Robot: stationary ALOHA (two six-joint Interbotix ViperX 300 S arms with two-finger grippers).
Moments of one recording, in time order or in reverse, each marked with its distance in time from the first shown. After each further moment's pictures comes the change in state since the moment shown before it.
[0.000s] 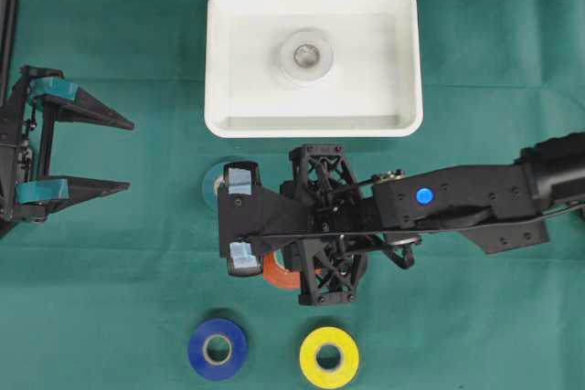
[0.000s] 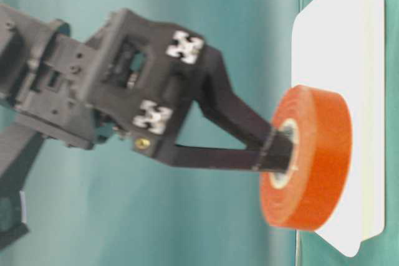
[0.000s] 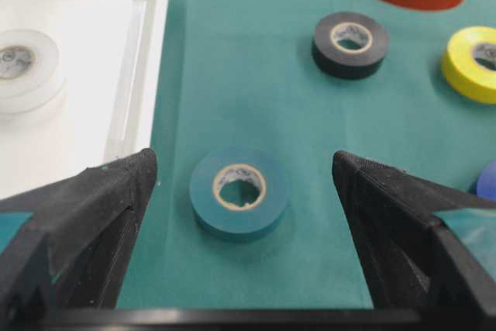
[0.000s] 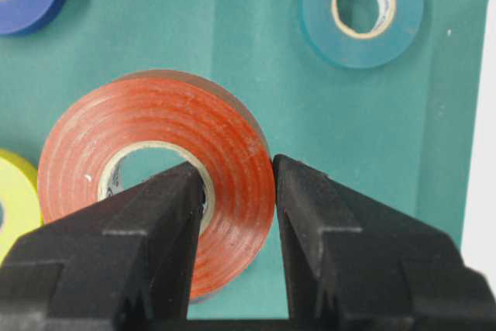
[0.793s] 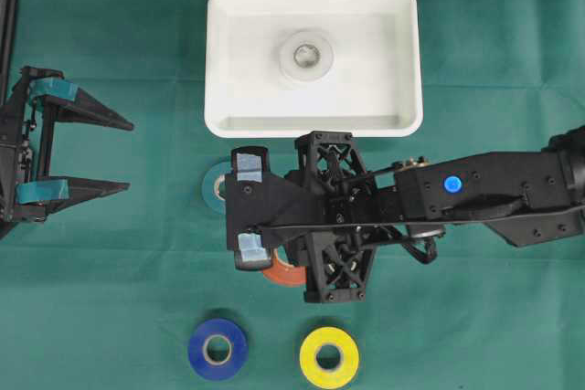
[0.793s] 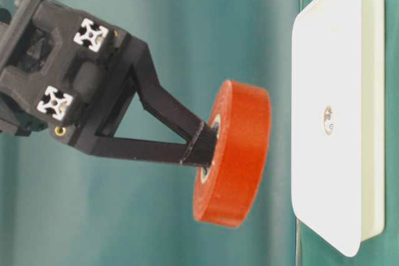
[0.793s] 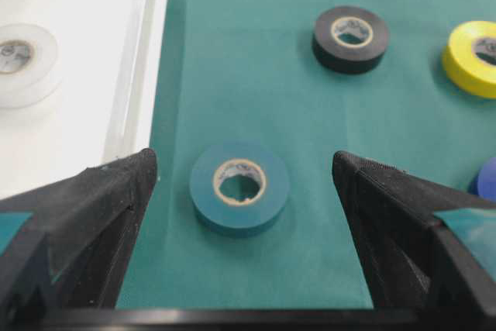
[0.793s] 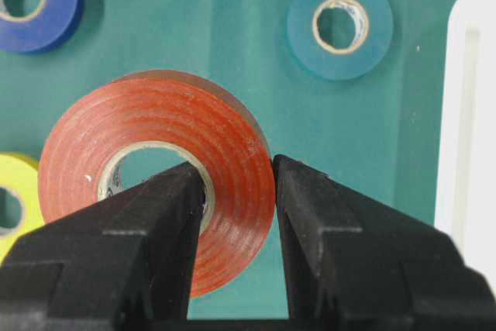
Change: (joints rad) left arm 0.000 0.002 -0.002 0.000 0.011 0.000; right arm 0.000 -0.054 -0.025 -0.006 0.037 0.002
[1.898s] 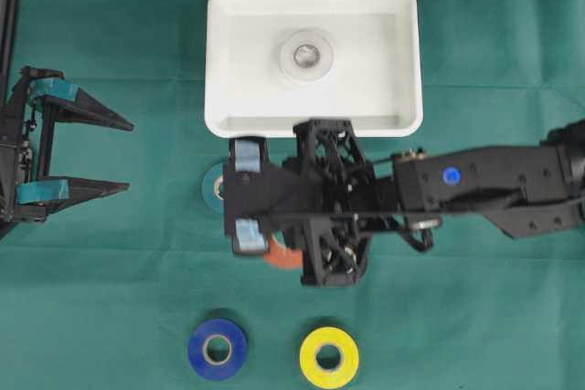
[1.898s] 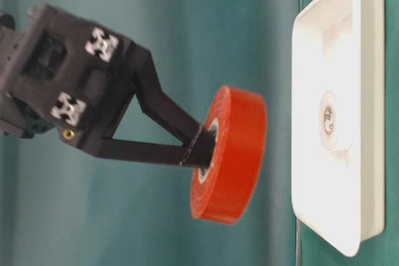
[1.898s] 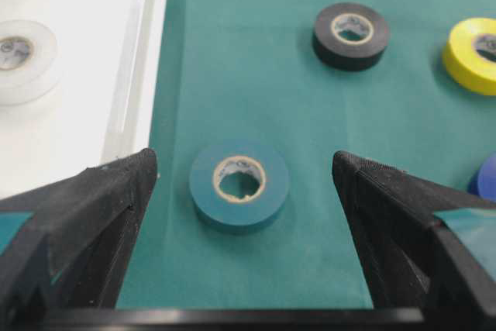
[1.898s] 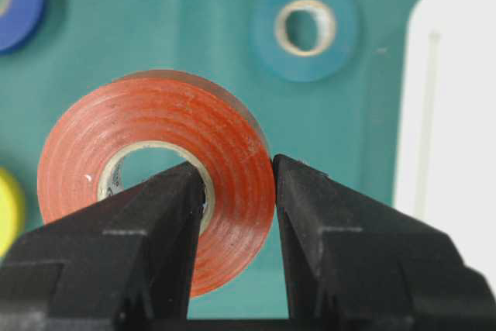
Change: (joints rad) left arm 0.000 -0.002 0.000 0.000 0.006 -0.002; right arm -0.034 0.000 0.000 -0.060 0.000 0.000
